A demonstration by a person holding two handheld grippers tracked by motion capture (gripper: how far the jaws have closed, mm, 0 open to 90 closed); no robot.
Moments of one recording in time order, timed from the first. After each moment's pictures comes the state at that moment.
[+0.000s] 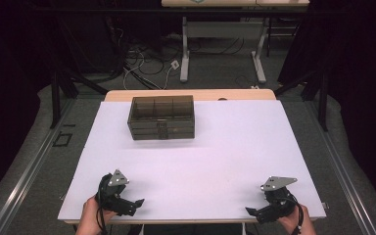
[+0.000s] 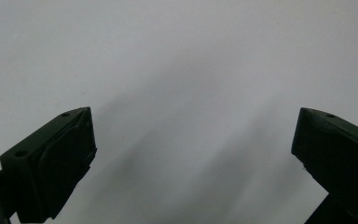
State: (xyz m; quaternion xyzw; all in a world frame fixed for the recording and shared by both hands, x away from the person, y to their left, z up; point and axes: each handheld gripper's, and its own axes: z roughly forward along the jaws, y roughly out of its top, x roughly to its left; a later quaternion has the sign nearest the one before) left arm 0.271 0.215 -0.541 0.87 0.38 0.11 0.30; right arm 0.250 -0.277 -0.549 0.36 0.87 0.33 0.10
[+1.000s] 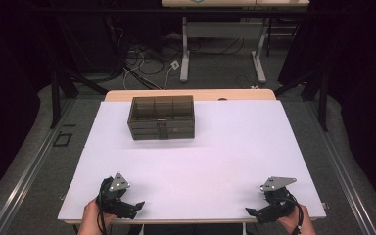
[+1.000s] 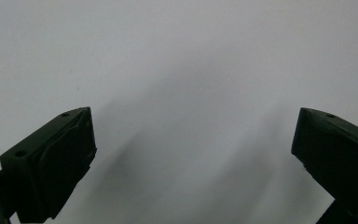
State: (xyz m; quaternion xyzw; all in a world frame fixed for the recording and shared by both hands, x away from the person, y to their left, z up) left arm 0.266 0.215 -0.549 0.87 0.37 0.12 0.30; right arm 0.249 -0.276 -0.550 0.36 0.87 0.32 0.10
